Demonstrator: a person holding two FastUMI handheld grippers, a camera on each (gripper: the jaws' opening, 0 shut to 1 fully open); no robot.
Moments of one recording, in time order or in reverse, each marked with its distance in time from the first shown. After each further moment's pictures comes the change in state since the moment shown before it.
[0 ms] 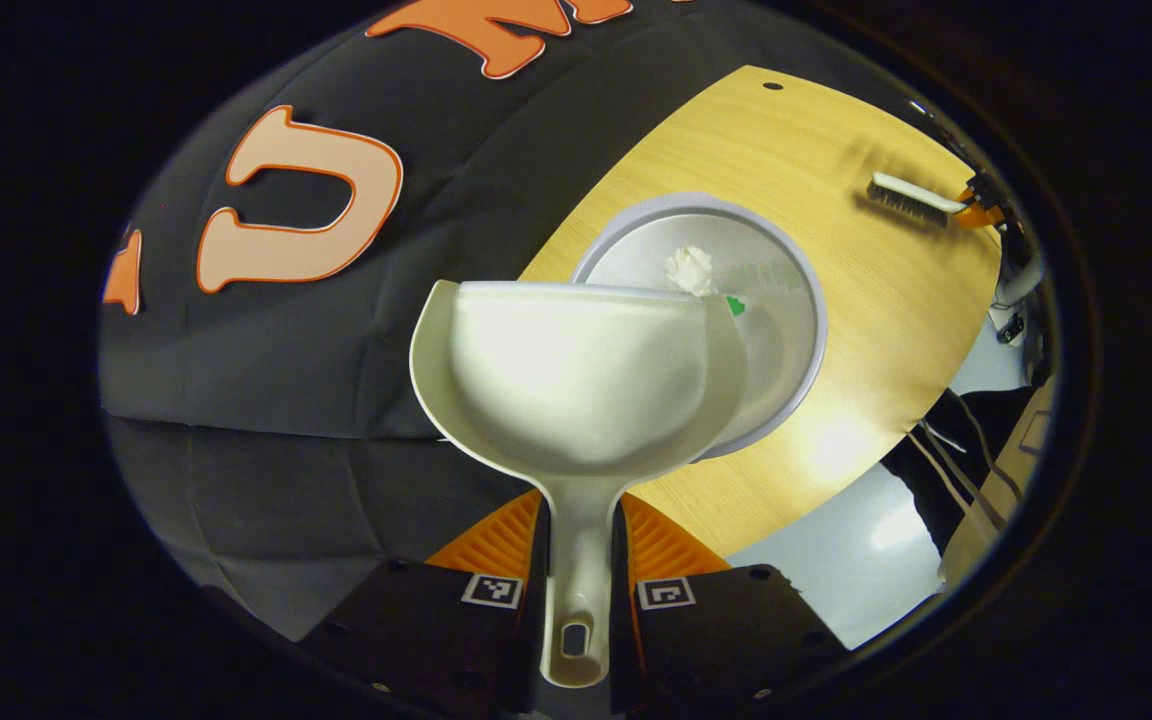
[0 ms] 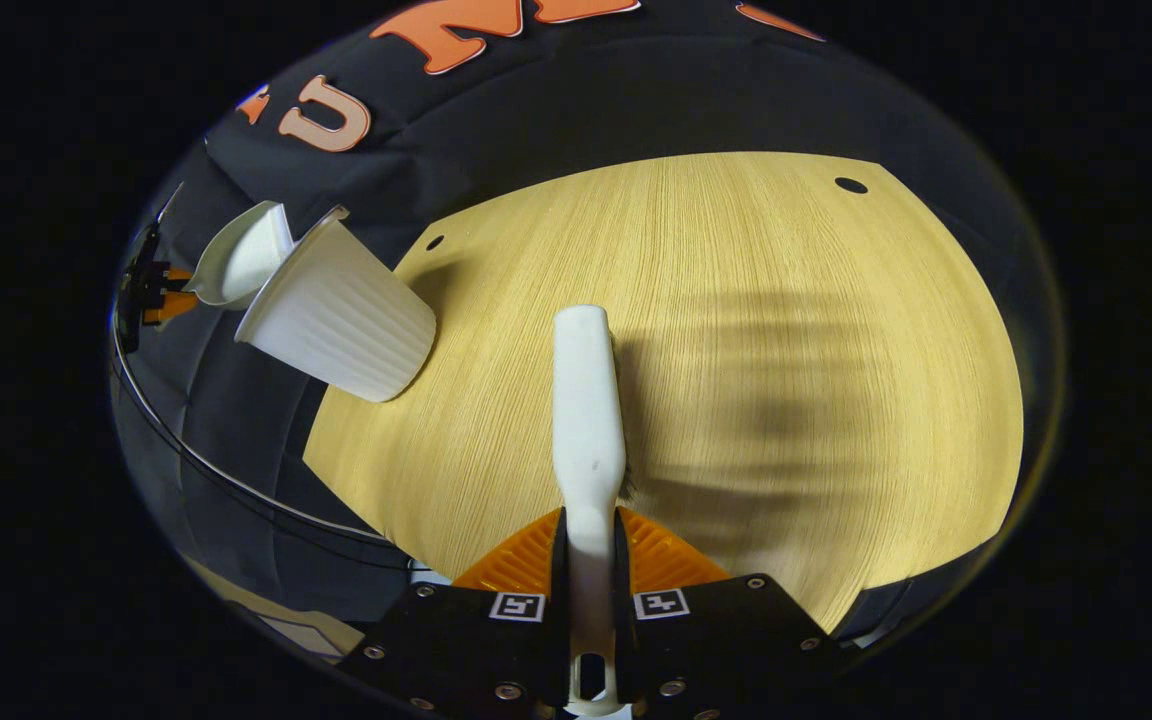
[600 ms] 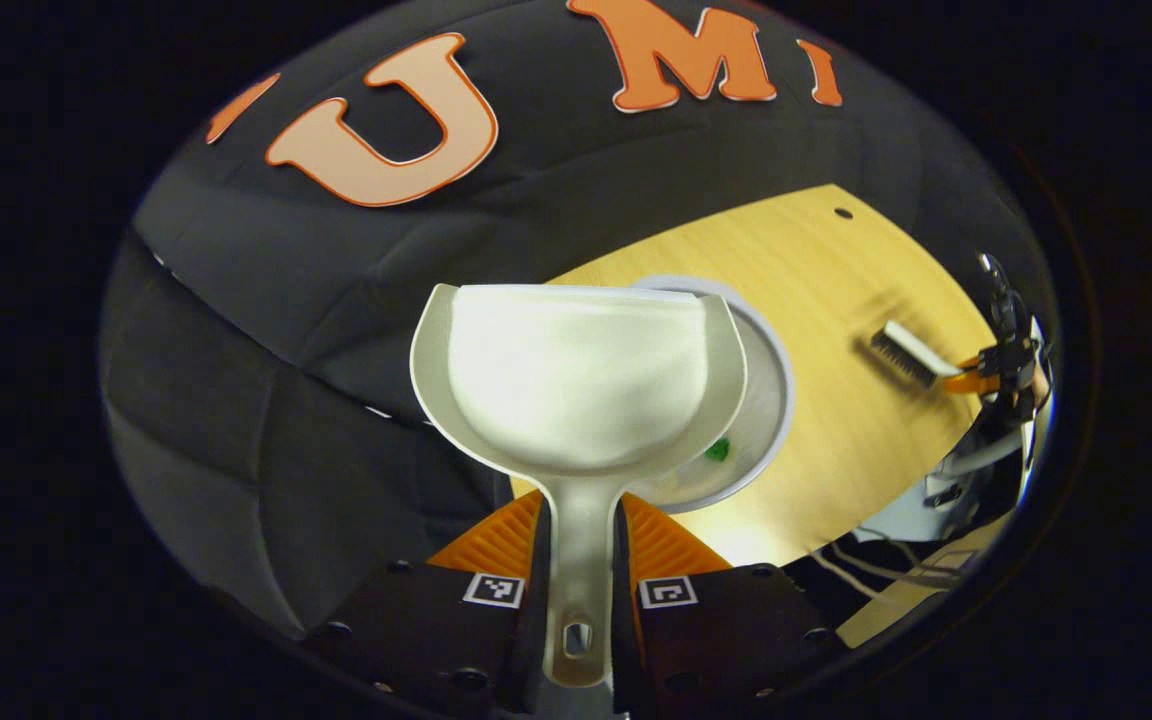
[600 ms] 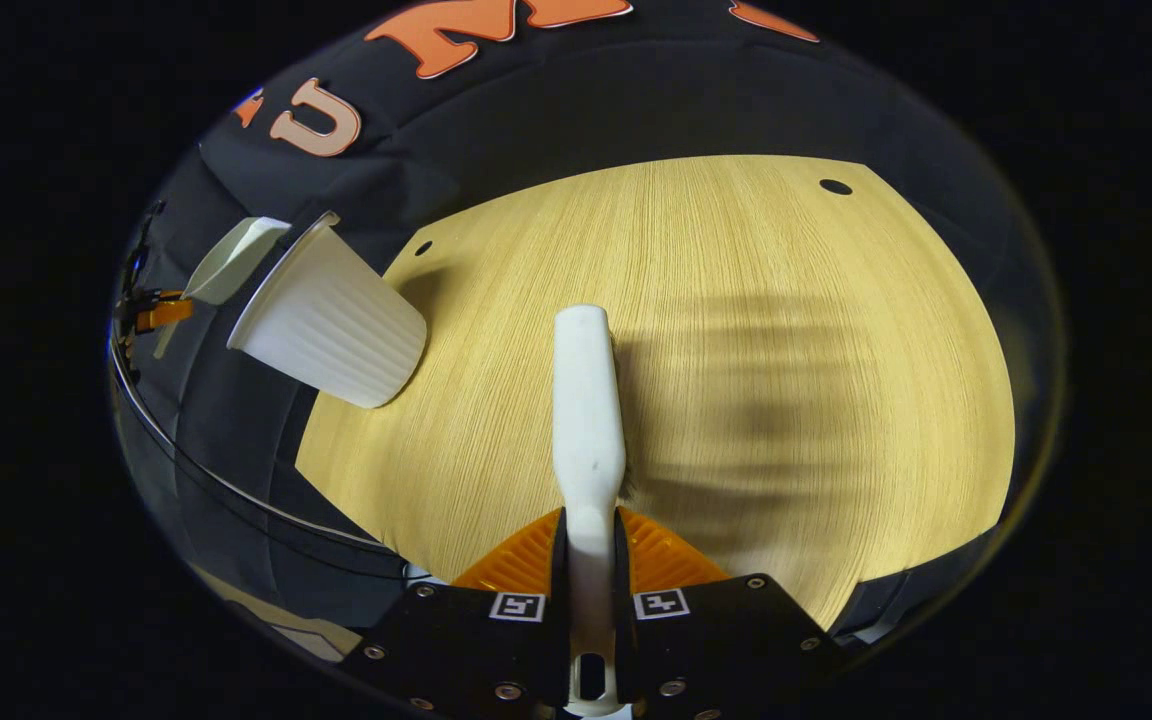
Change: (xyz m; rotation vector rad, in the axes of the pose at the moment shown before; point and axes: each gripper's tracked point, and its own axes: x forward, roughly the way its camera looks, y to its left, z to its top) left arm -0.013 -0.030 0.013 -0.501 -0.225 -0.180; right arm -0.001 -0.005 0.003 0.011 -0.015 -0.035
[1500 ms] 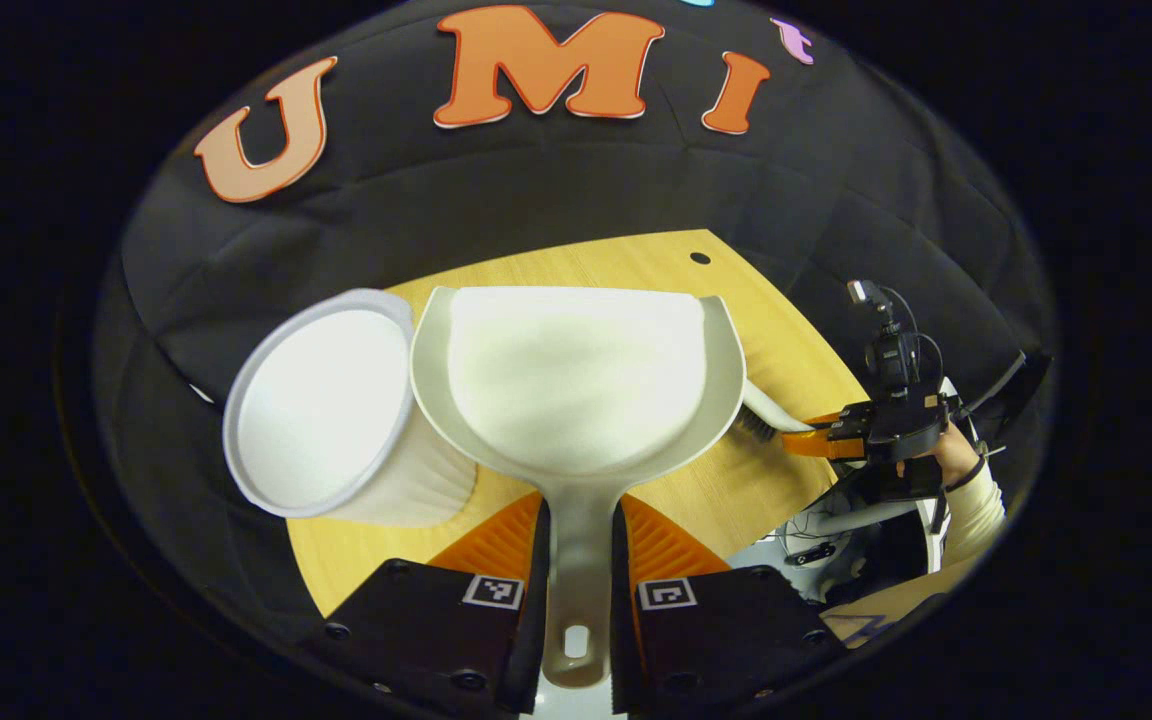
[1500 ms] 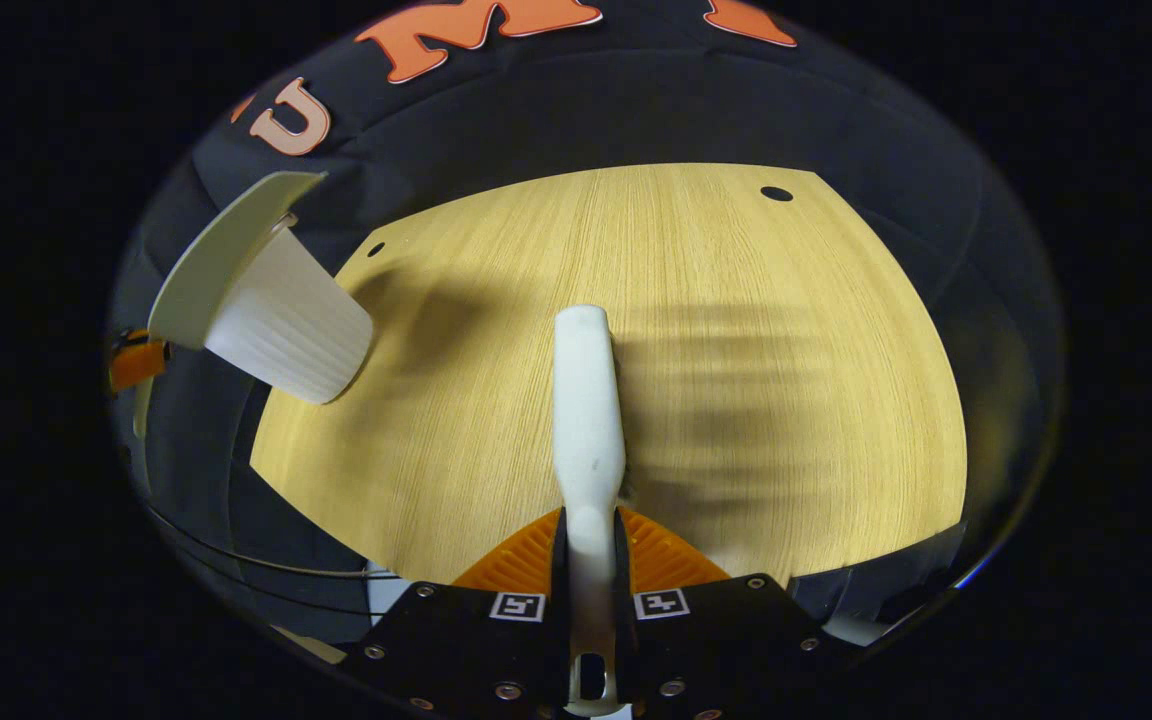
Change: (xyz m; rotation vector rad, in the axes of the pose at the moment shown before) left arm 0.026 -0.200 0.011 -0.125 -0.065 -0.326; right arm 0.001 -0.031 0.007 -0.003 -0.021 -0.153
